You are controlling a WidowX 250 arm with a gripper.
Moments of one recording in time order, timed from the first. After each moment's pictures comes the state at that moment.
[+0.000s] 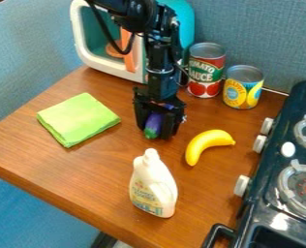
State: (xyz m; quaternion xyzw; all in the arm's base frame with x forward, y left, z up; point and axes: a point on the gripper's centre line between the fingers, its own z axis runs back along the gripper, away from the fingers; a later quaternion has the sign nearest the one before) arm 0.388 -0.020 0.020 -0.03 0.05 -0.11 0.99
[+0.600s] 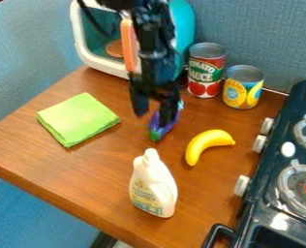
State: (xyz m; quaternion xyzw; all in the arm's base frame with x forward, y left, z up) arm 0.382 -0.013 0.059 -0.04 -0.01 -0.12 0.99
